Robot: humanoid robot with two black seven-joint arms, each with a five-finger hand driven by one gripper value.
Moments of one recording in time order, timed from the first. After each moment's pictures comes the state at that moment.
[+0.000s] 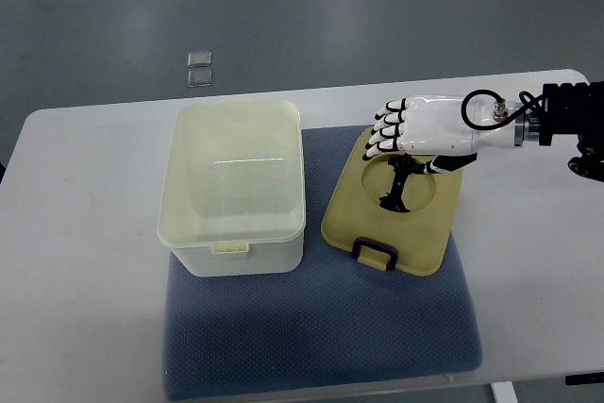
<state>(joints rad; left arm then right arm) 0.00 0.00 -0.09 -0.09 0.02 -0.23 -0.11 1.31 -0.64 -0.35 1.10 -1.74 -0.55 0.61</state>
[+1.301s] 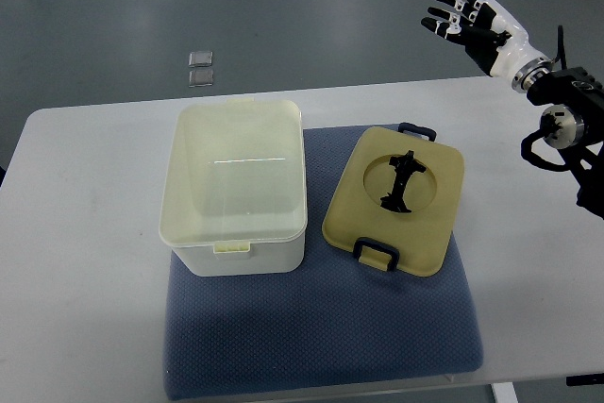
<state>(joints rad) 0.00 0.00 -0.09 -0.09 0.02 -0.23 -0.11 0.89 -0.26 0.86 0.51 -0.48 0.30 0.28</state>
